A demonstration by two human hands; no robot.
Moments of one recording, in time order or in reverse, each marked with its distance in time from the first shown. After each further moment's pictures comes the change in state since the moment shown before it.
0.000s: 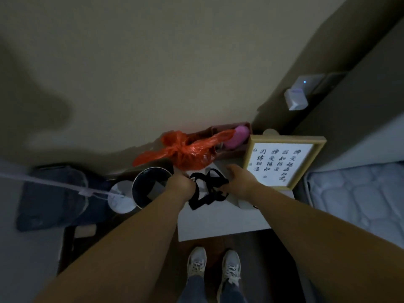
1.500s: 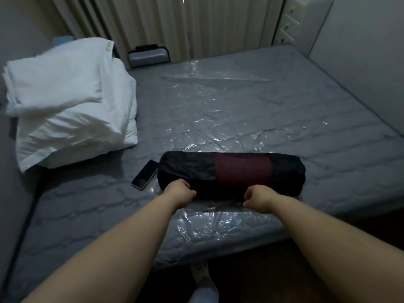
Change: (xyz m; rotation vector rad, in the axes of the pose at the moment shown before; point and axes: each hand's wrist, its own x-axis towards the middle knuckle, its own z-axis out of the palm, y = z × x) left_hand -0.612 -0.032 0.594 1.250 -0.848 1.171; right_hand -0.685 0.610 0.122 0.832 0.708 0.958
